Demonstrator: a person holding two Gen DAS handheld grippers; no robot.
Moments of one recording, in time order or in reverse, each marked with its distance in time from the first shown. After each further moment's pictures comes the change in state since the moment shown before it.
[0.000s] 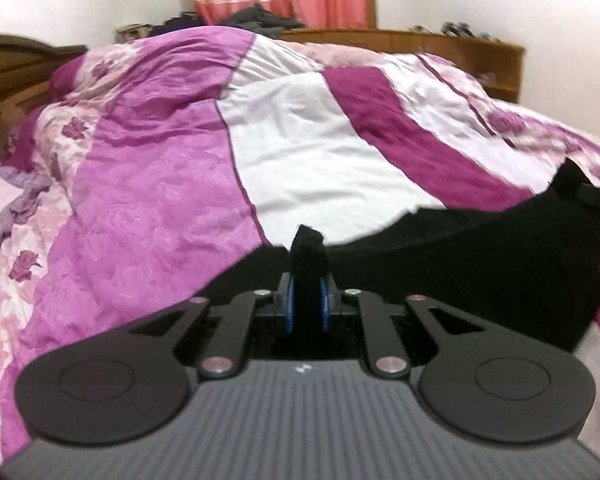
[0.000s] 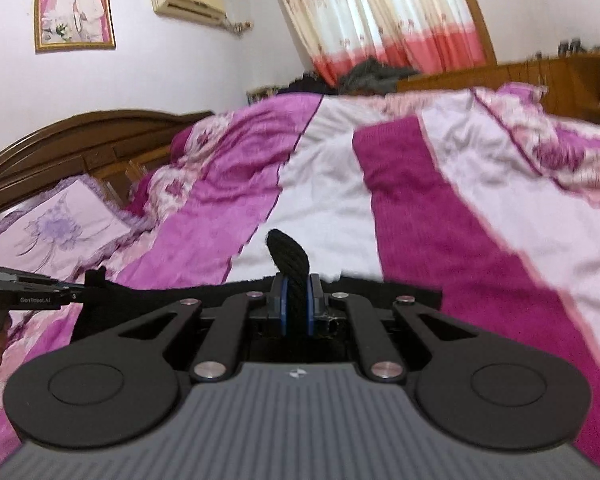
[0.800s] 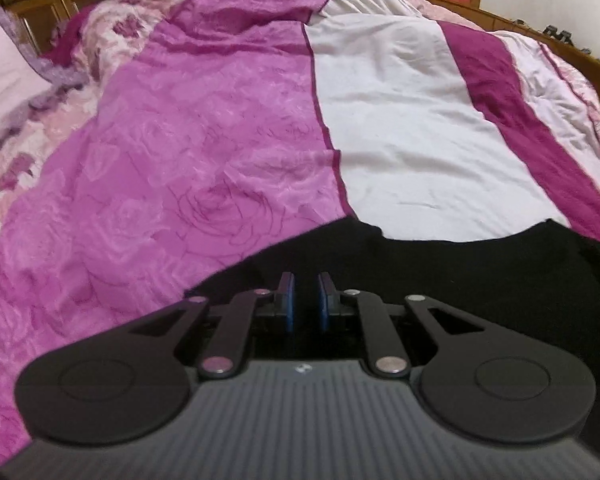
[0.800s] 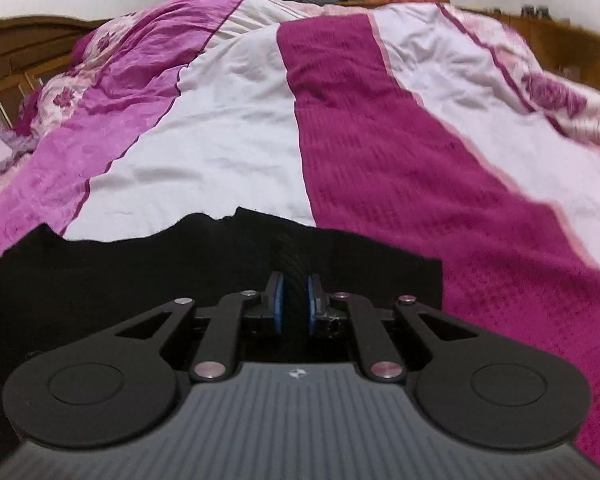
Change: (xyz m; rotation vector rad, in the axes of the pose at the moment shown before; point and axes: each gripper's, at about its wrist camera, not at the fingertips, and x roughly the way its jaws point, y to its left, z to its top) left arm 0.134 0.055 -0.018 -0.243 0.154 0.132; right arm 0.210 -0.045 -0.037 -0.030 0.264 -0.276
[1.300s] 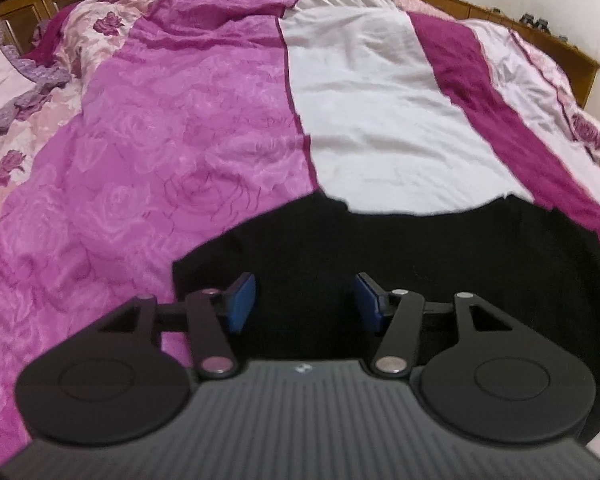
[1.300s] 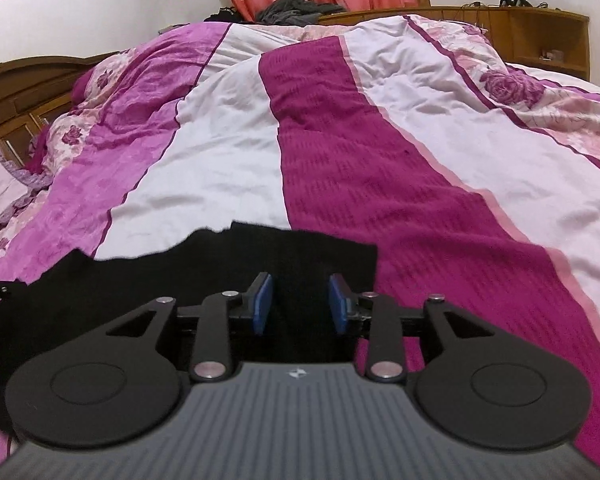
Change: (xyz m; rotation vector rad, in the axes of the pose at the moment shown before) left arm -0.025 -0.009 -0.015 0.053 0.035 -0.039; right arm -0.089 -0.033 -0.014 0.081 -0.044 0.030
